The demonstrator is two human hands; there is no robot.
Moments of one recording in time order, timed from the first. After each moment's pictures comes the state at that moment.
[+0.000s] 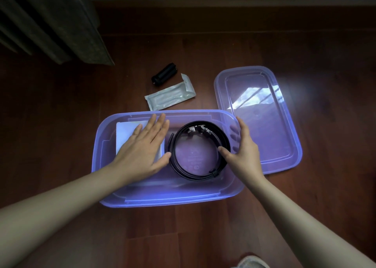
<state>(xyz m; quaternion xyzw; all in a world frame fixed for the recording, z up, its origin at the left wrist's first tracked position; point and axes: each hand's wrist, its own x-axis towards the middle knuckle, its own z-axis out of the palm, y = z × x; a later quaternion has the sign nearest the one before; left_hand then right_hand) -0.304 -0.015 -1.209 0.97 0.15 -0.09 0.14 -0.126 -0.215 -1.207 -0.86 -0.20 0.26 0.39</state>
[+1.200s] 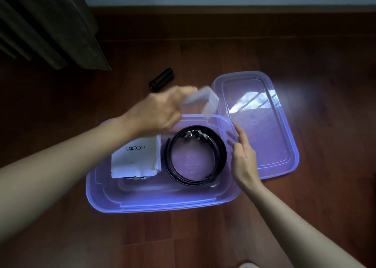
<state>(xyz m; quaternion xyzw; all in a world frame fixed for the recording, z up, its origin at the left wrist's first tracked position) -0.212 0.019 -1.154 0.96 0.00 0.16 0.23 -0.124 -0.213 -1.209 -0.82 -0.12 0.27 0.49</state>
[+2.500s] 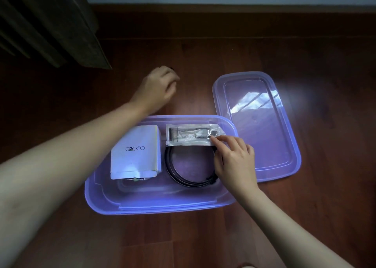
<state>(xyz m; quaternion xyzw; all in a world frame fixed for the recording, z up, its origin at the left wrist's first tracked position) -0.170 0.064 -1.196 0.96 0.14 0.19 0.17 -0.136 -0.207 -1.215 -0.88 -0.43 -0.06 0.17</state>
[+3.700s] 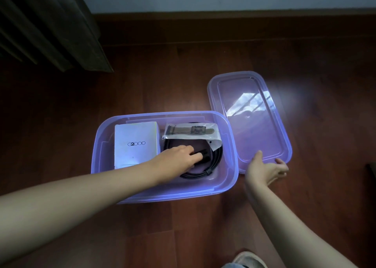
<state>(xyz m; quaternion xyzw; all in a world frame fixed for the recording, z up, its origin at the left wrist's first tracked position) -0.251 -0.072 -1.202 0.98 -0.03 -0.15 0.12 -0.124 -0.245 -1.225 -0.84 0.30 0.04 0.45</state>
